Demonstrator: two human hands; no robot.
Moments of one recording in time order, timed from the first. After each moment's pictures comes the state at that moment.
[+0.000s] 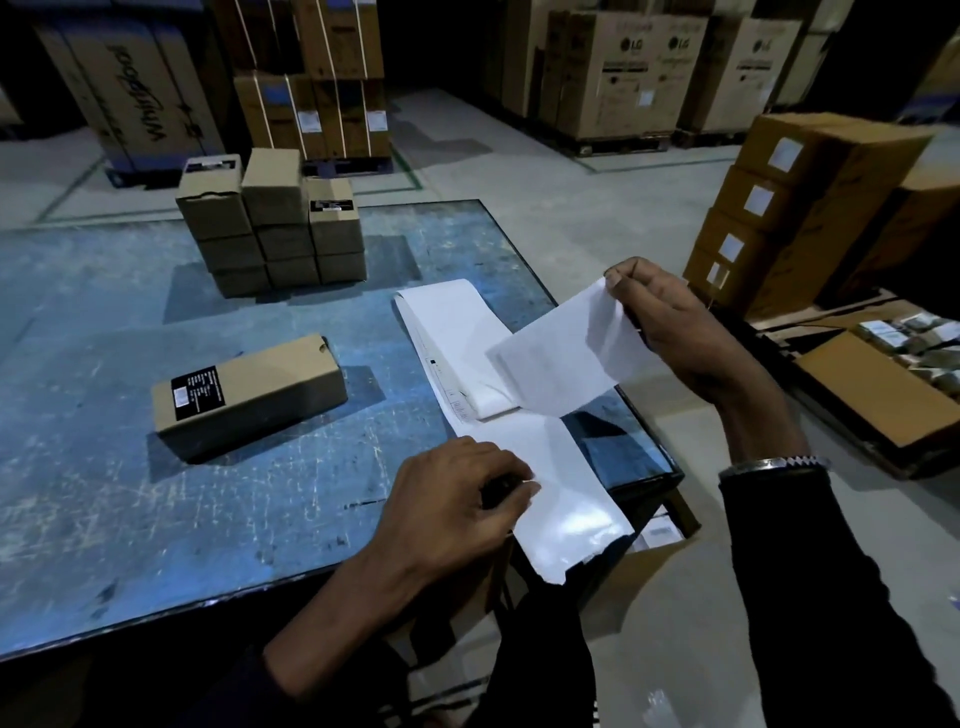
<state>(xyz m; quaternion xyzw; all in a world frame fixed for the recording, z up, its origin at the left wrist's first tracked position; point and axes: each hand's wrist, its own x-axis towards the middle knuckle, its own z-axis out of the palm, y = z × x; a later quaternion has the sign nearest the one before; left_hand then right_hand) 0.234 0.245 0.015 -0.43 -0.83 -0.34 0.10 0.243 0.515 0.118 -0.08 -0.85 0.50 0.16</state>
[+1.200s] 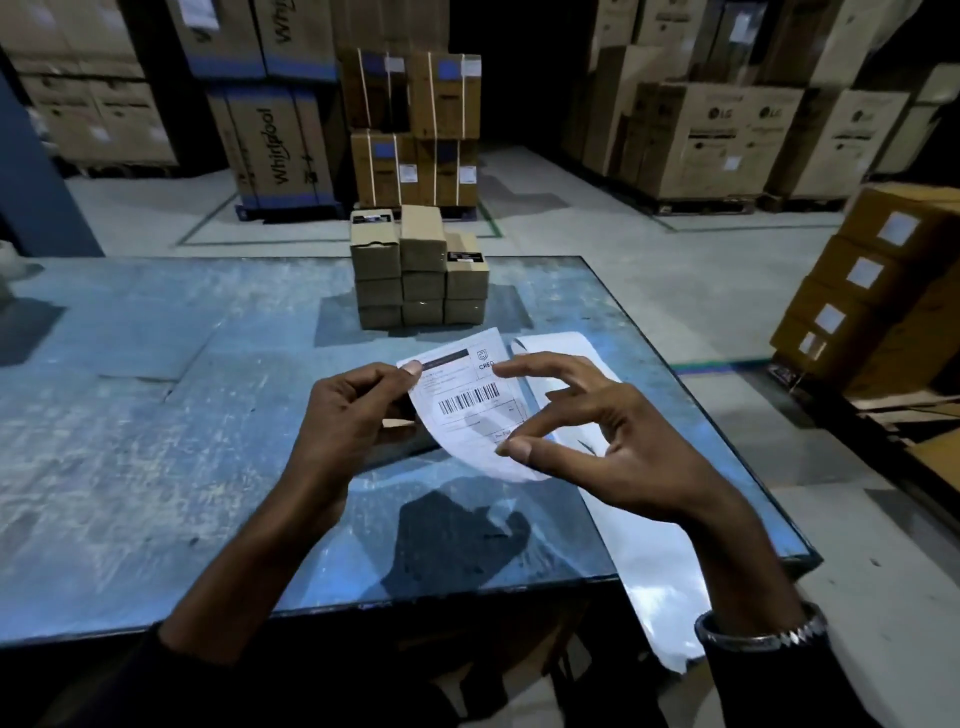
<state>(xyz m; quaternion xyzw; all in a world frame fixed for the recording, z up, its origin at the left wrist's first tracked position) 0.153 0.089 0.100 -0.09 -0.67 -0.73 -0.03 0.243 0.336 0.127 0.21 -0.86 0.44 0.12</state>
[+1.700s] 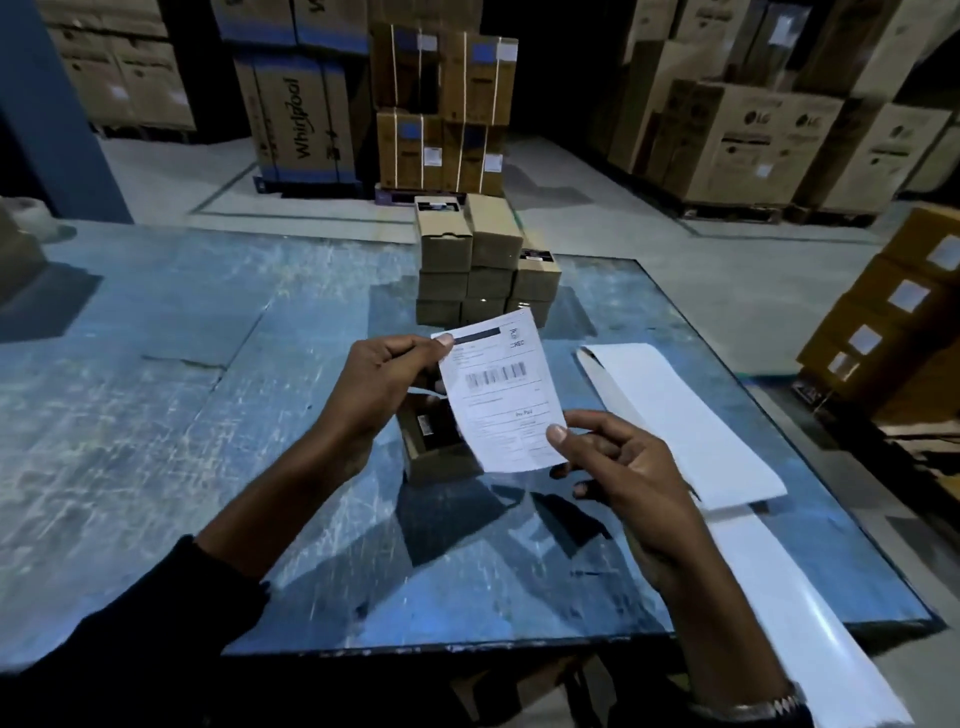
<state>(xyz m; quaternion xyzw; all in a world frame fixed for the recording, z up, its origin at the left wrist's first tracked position) 0.065 0.033 0.092 -0.10 -0.71 -0.70 -0.03 0.188 0.259 0.071 -0.10 -0.71 0.69 0.08</state>
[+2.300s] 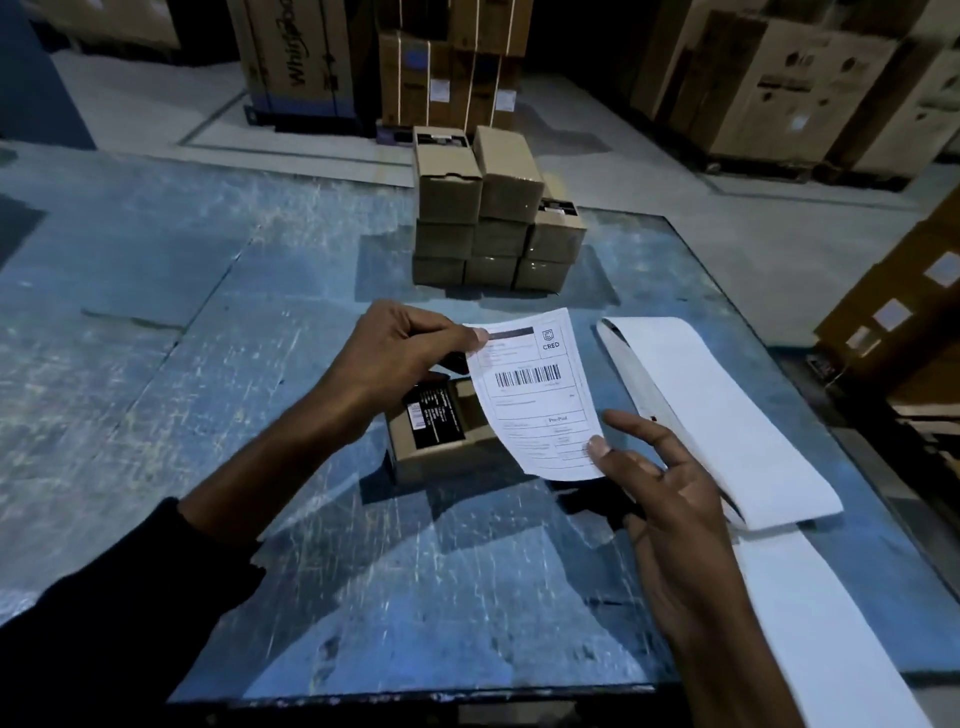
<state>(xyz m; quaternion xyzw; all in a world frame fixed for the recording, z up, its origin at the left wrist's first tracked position) 0.020 0.048 0.068 -0.16 -0.76 -0.63 -0.08 0.177 0.267 0.037 -0.16 -0.58 0.79 0.12</state>
